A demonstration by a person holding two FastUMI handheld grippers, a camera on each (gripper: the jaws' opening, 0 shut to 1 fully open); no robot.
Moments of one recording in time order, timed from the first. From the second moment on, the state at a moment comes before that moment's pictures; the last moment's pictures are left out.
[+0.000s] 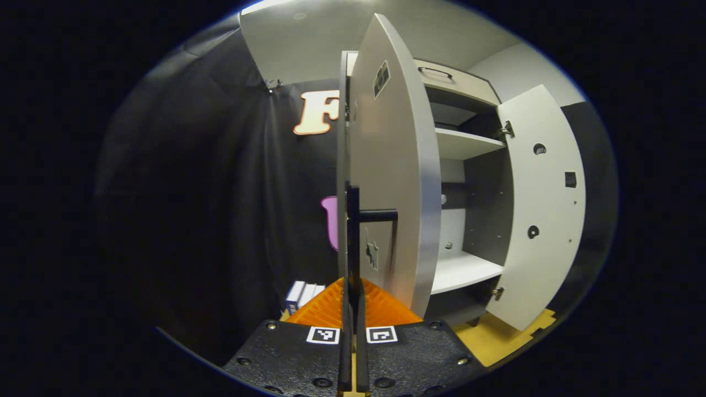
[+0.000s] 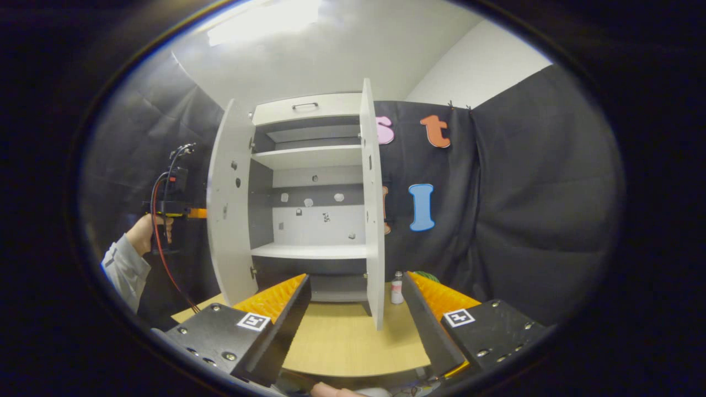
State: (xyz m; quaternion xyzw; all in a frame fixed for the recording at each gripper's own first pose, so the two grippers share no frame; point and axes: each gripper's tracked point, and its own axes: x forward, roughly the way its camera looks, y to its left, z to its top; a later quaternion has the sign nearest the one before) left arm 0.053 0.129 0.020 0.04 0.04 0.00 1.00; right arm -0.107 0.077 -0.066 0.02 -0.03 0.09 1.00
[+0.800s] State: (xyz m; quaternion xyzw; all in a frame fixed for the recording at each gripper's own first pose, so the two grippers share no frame) left arm 0.049 0.130 0.020 -0.01 0.00 -0.06 1.00; right arm -0.109 0.064 -0.073 0.03 -0.02 0.07 1.00
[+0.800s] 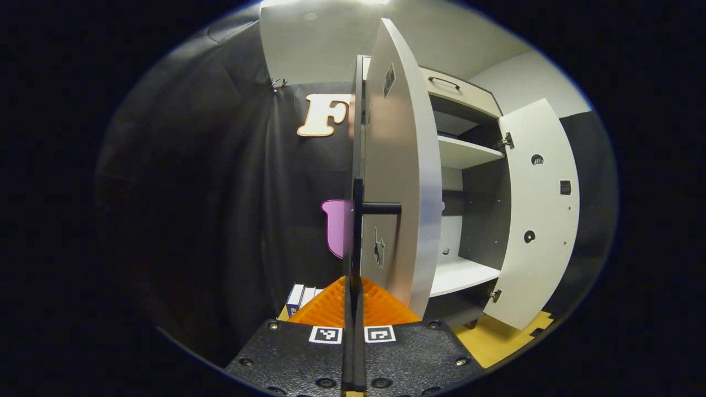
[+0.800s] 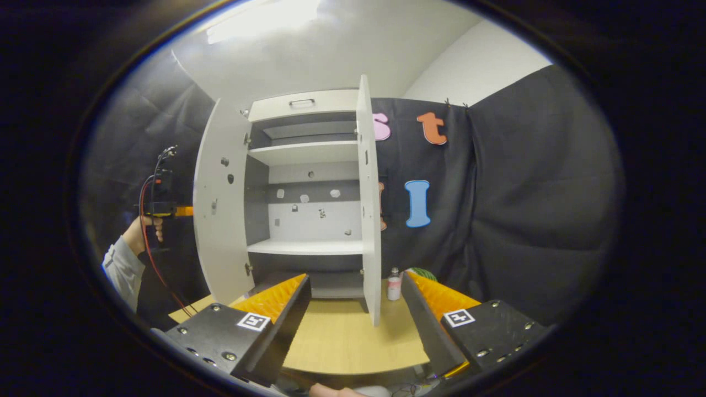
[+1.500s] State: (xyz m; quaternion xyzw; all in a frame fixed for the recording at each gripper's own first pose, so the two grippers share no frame) left arm -0.034 0.136 0.009 -0.01 0.01 0.00 1.00; right arm -0.111 0.081 -0.067 0.02 -0.03 0.08 1.00
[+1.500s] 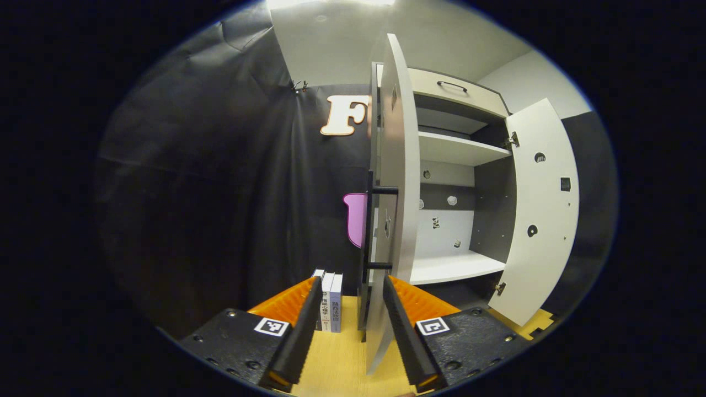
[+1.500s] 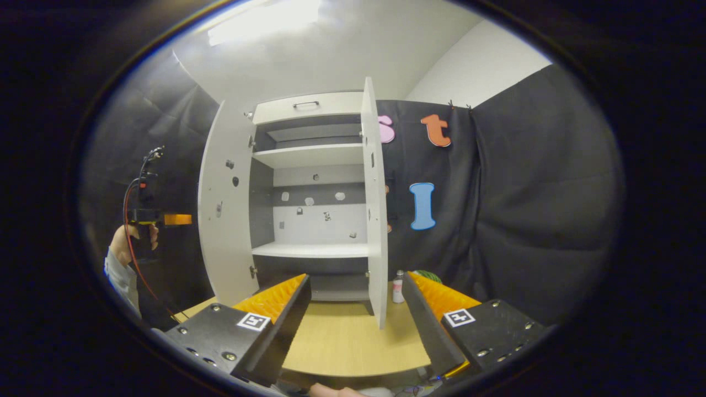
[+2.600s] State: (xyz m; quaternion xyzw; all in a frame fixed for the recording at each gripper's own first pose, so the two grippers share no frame) left arm -0.187 0.034 -0.057 -0.03 0.01 -0.02 1.00; right arm -0.128 0.113 -0.078 0.01 -0.02 0.10 0.99
